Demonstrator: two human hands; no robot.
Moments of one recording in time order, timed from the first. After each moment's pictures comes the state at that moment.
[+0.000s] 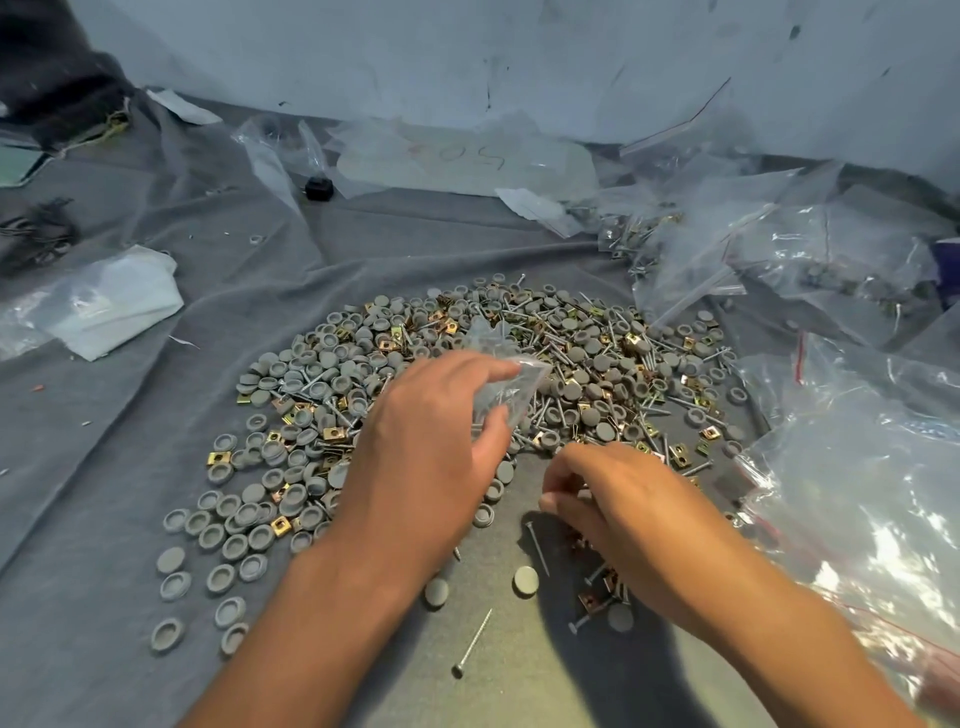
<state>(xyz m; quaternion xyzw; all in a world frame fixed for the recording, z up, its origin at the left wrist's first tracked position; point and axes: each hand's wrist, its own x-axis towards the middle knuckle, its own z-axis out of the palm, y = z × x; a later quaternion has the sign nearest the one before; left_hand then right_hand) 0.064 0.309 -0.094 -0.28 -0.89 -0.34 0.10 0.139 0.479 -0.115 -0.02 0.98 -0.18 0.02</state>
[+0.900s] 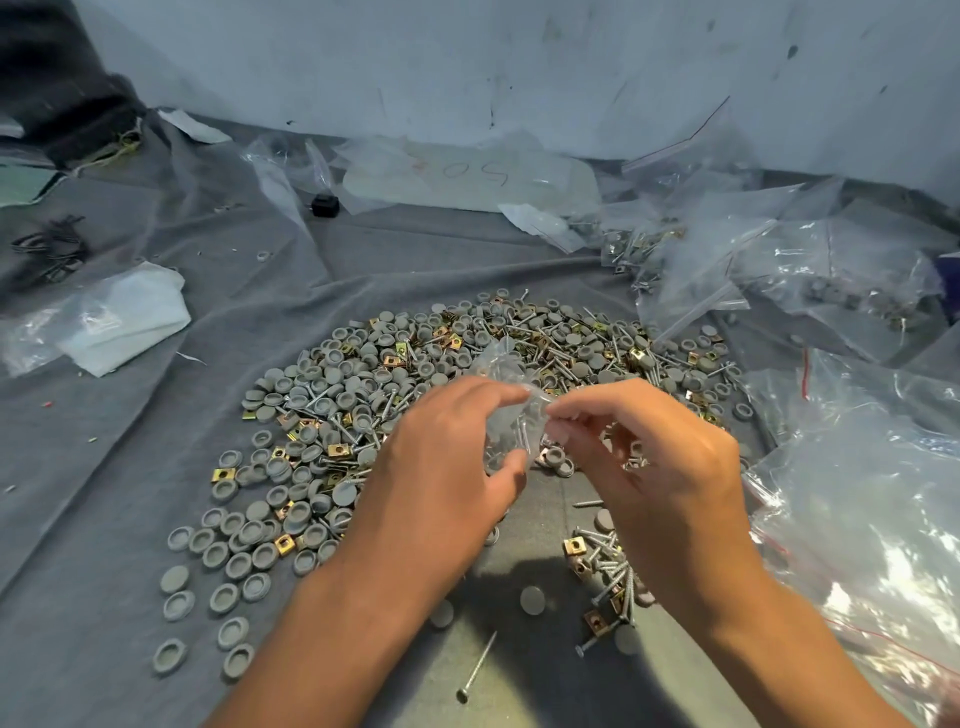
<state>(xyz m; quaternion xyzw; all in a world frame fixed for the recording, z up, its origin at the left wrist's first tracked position) 0.061 0.308 -0.101 -0.30 -0.89 -0.34 0.07 0.124 0.468 -0.104 -0.07 0.87 -0.33 -0.35</state>
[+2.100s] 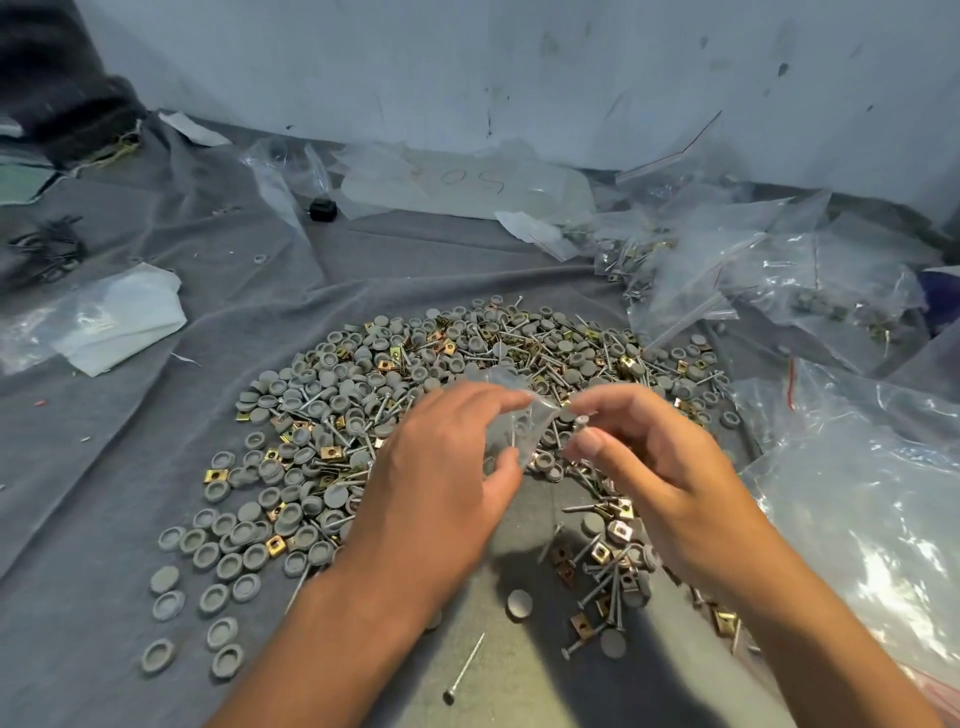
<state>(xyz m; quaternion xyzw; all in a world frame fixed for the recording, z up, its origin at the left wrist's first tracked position) 0.068 0.313 -0.098 -0.30 -0.89 -0.34 0.07 0.132 0.499 -0.100 -0.02 0.82 -0.57 -0.09</state>
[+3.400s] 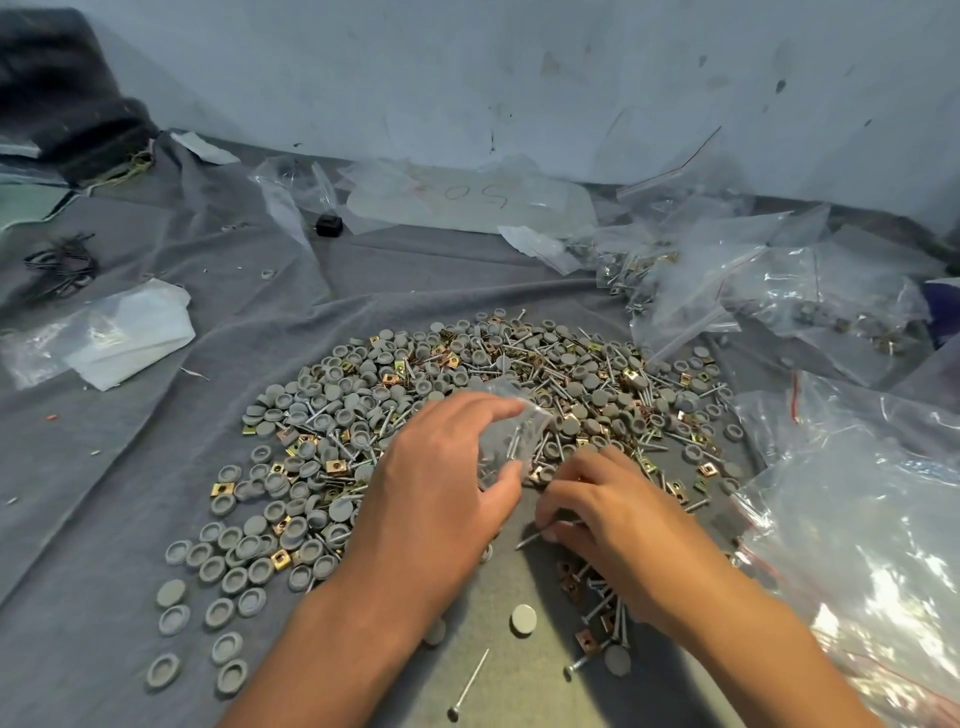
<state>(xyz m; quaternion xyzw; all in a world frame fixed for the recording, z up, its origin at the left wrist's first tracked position) 0.066 0.309 -0.097 -0.28 -0.89 -0.35 0.07 0.120 0.497 -0.135 -0.09 0.99 -0.11 -0.03</state>
